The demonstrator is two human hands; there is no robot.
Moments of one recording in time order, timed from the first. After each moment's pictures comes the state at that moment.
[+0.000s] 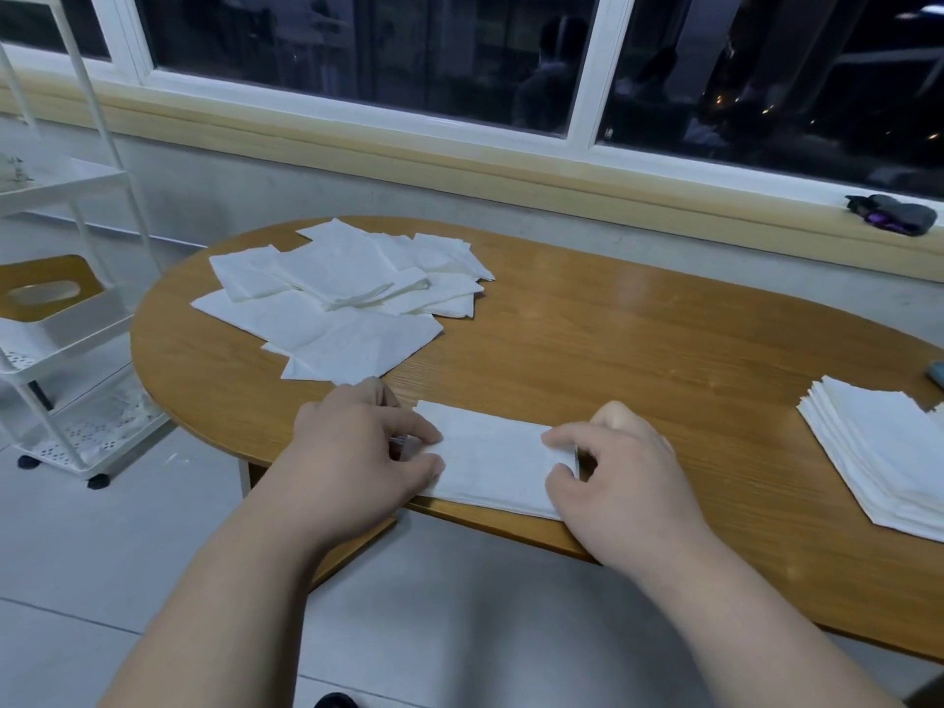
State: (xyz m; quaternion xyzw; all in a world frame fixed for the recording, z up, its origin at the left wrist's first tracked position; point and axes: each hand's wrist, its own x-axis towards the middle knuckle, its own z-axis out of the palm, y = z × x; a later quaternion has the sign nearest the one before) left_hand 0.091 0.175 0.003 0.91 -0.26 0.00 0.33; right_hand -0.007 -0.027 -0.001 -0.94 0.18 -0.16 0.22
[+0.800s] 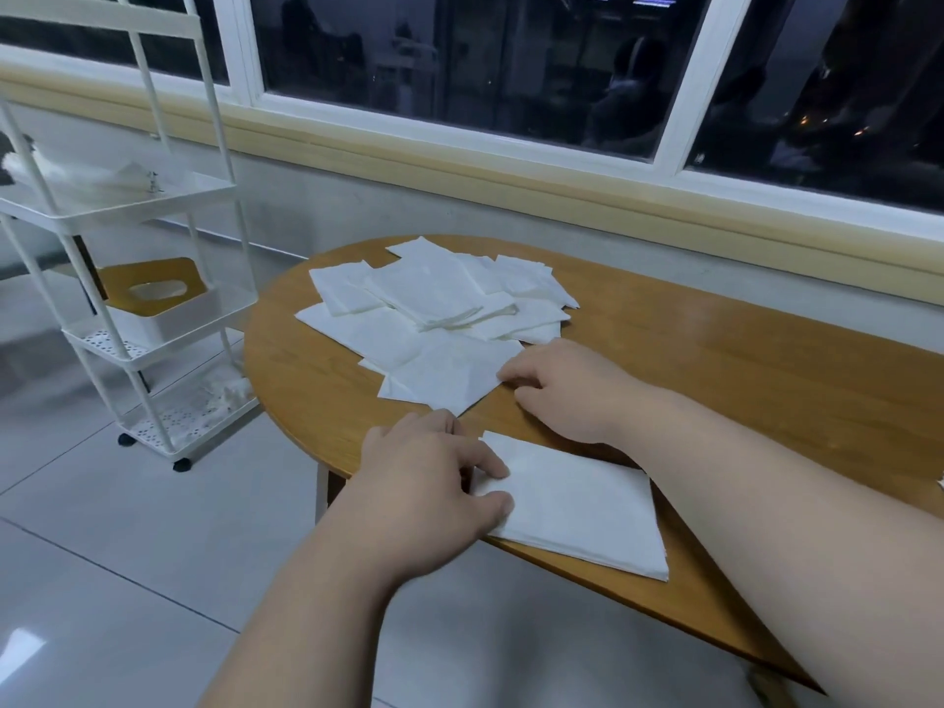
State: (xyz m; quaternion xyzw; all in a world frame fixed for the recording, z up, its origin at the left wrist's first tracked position) left_hand 0.104 0.198 -0.005 0.91 -0.26 0.02 0.33; right_hand 0.161 -0.009 0.027 -0.99 -0.09 0.00 0.07
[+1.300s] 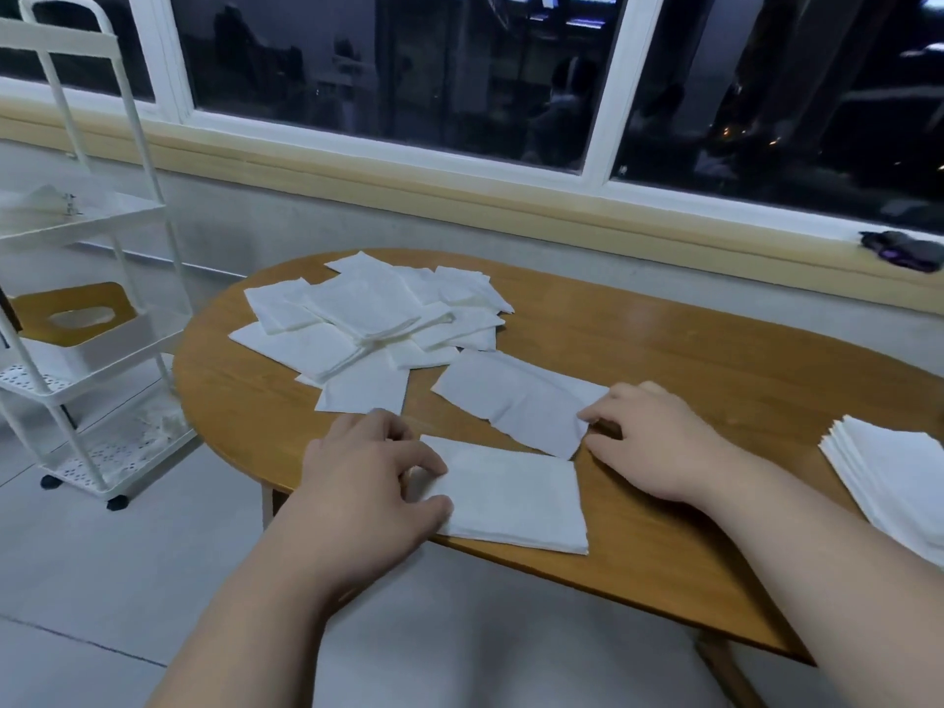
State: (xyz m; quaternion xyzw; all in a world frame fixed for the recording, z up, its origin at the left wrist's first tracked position) left_hand 0.098 0.192 -0.006 0.92 -0.28 0.06 0.28; right_hand 0.058 -0.097 0.023 -1.00 0.08 -0.02 0.02
